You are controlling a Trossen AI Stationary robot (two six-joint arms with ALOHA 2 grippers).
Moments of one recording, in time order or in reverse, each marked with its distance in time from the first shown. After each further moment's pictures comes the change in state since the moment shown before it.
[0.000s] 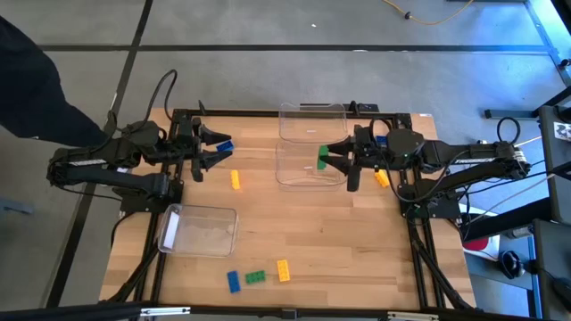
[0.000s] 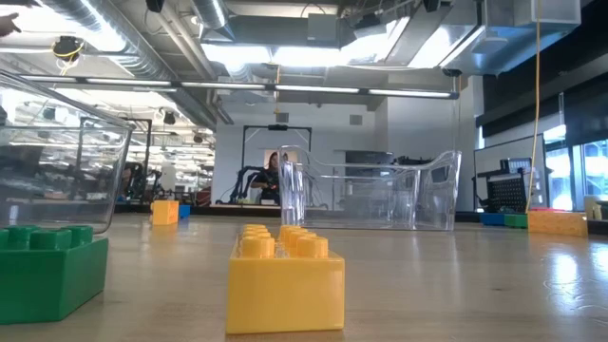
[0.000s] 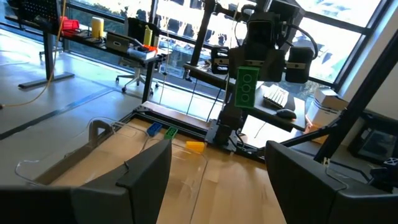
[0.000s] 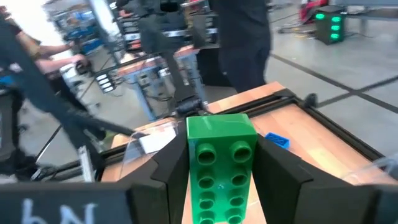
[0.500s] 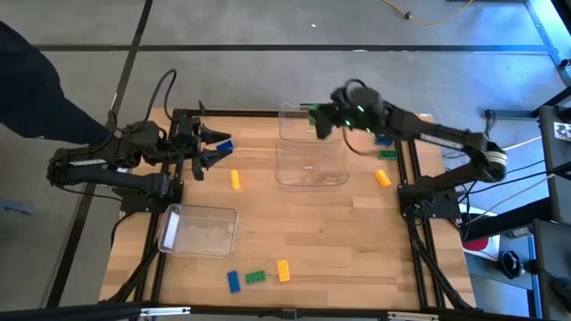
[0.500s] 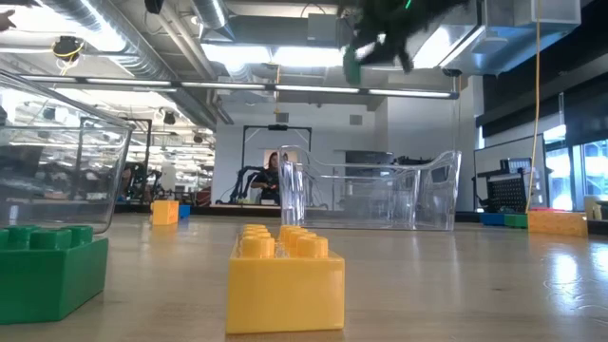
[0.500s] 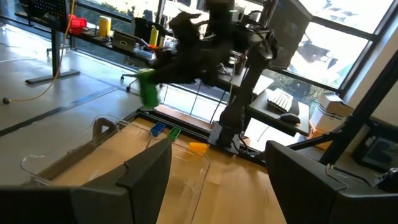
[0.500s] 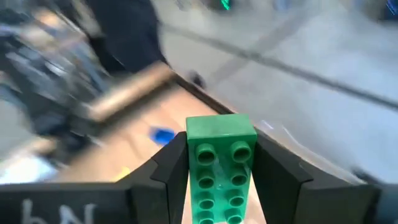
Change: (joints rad) left arm 0.000 0.000 0.000 0.000 -0.028 -0.027; right arm -0.469 0.305 0.181 -0.158 -0.088 0.003
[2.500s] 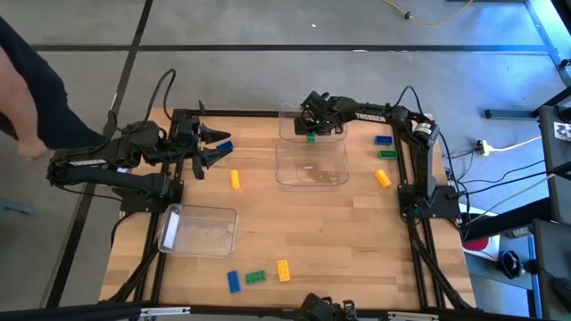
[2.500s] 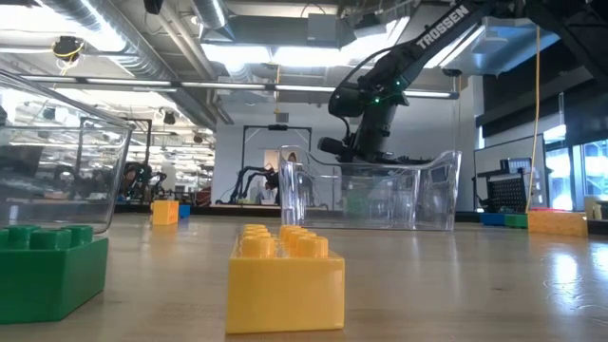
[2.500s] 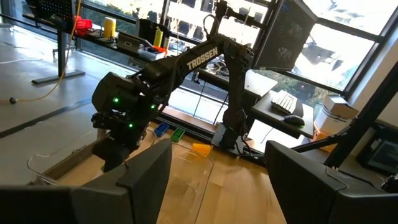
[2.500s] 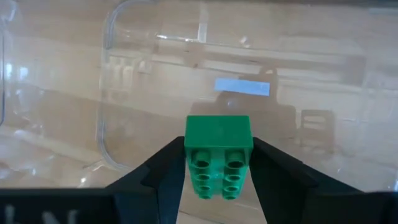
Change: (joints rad) left arm 0.000 0.000 0.000 0.000 -0.017 0.000; right arm -0.176 0.630 0.237 -0.354 -0.132 0.514
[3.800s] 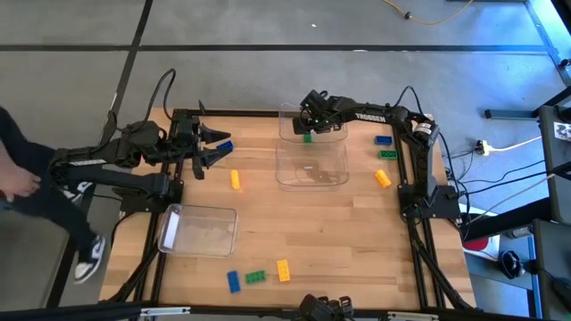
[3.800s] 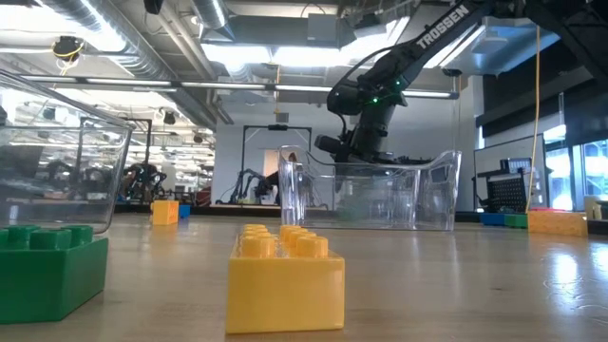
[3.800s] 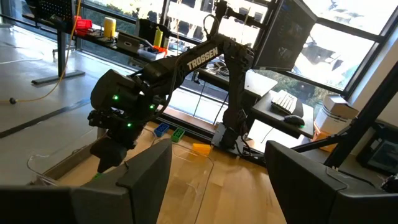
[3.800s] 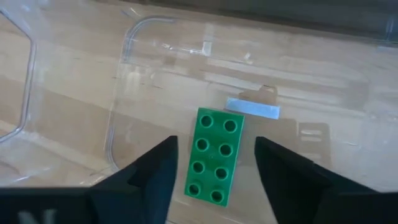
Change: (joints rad) left arm 0.000 0.000 0.000 0.000 0.000 0.001; right arm 0.005 -0.001 0.000 0.055 0.033 -0.072
